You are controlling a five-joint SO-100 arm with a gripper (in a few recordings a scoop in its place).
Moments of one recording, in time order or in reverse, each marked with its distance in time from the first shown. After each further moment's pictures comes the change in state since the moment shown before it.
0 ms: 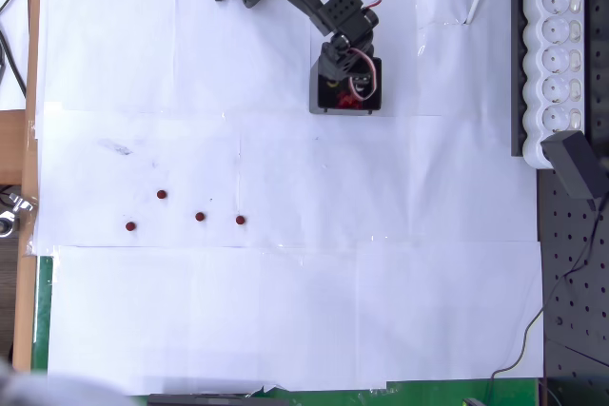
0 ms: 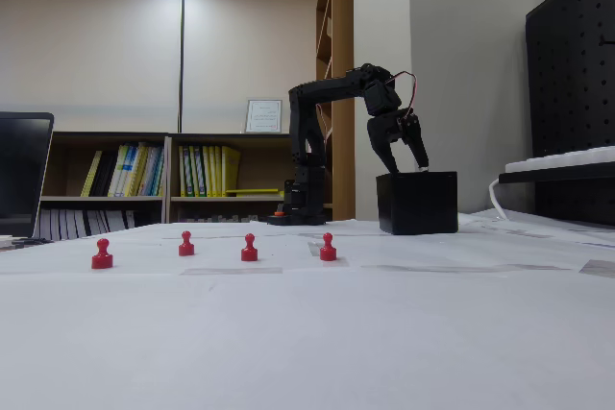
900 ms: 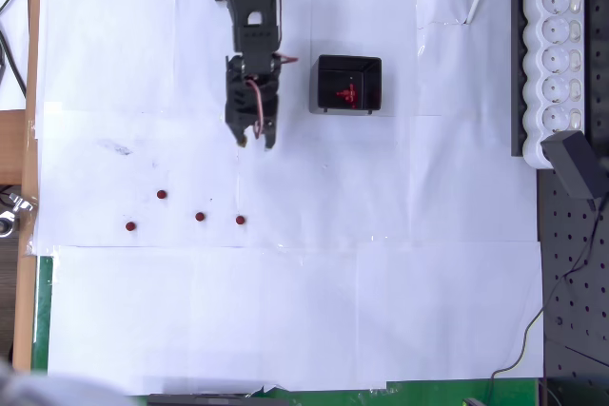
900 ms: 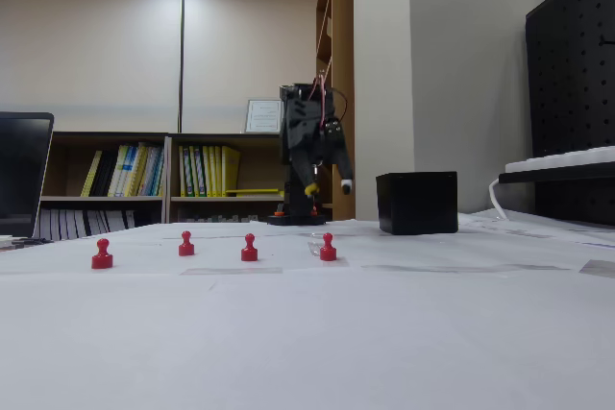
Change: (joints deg) arm 36.6 6.1 -23.9 -51.9 41.5
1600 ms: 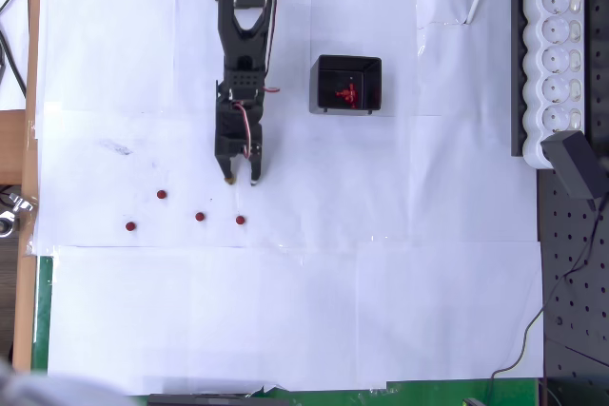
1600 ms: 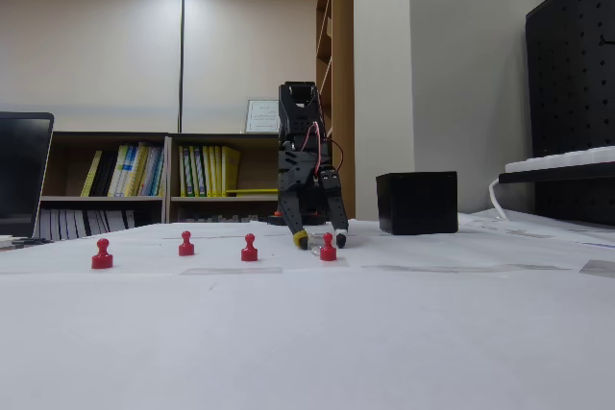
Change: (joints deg) arm 1.7 29.3 9.1 -31.5 6.9
